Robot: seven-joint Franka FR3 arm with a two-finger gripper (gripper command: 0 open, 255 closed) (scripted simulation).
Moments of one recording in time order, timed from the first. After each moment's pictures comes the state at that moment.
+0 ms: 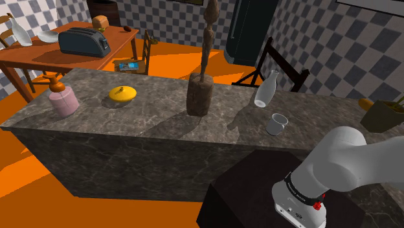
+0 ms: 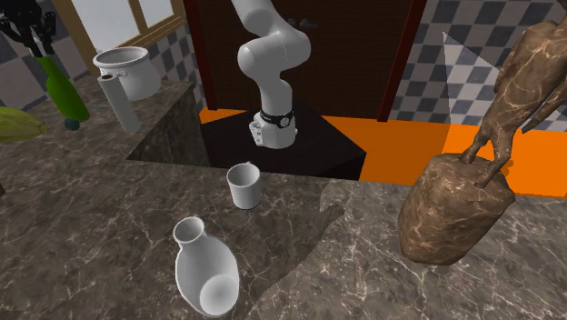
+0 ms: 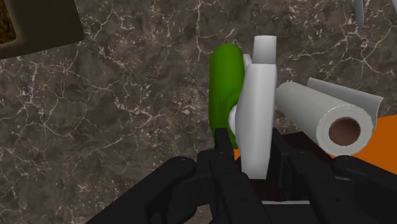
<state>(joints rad) 0.13 -0.80 -1.53 -1.51 -0.83 1.59 -2.18</state>
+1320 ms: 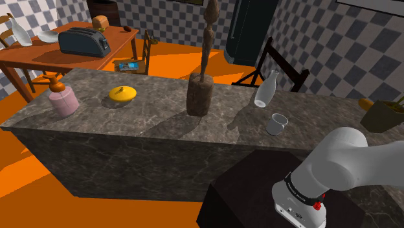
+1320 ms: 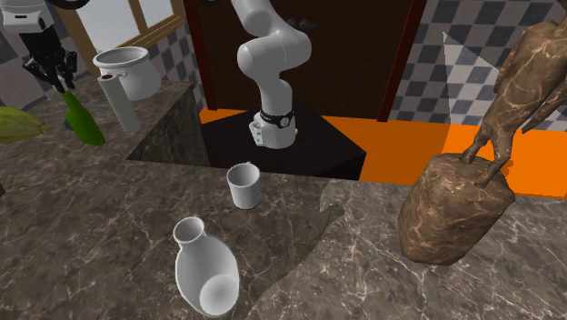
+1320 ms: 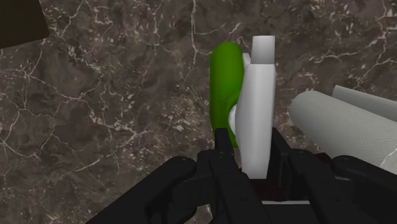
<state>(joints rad) 0.08 -0.88 -1.61 -1.72 -0.92 1.78 -2.11</state>
